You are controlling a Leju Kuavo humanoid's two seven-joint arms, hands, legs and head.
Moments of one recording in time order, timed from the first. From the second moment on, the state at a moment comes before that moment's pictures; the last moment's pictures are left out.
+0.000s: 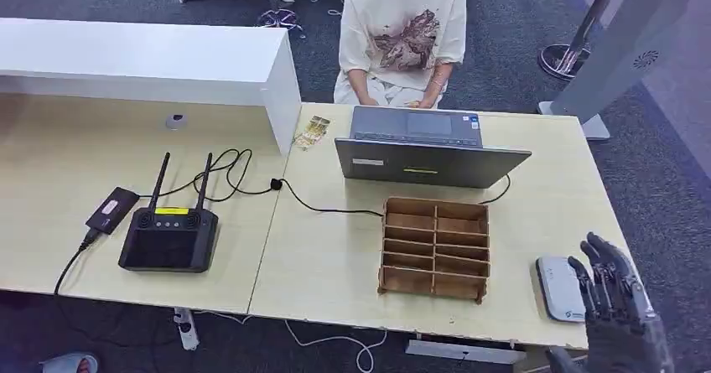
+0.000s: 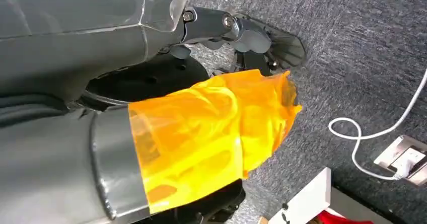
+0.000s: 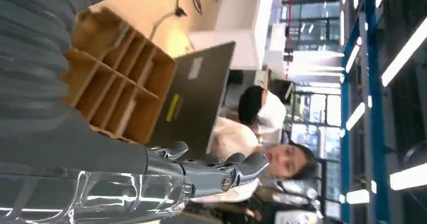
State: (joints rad) left arm -0.08 -0.28 1.38 -0.29 -0.71 -0.02 -0.28; right arm 0.46 0.15 -0.26 -2.14 -0.10 0.57 -0.27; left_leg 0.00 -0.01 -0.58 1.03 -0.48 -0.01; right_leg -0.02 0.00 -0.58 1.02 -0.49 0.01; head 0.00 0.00
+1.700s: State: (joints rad) left arm -0.08 -0.29 1.38 -0.29 -0.69 -0.01 -0.27; right arm 0.35 0.00 0.22 -2.05 1.38 -0.38 0.03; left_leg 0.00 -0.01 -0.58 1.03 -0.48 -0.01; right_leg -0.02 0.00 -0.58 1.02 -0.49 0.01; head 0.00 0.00
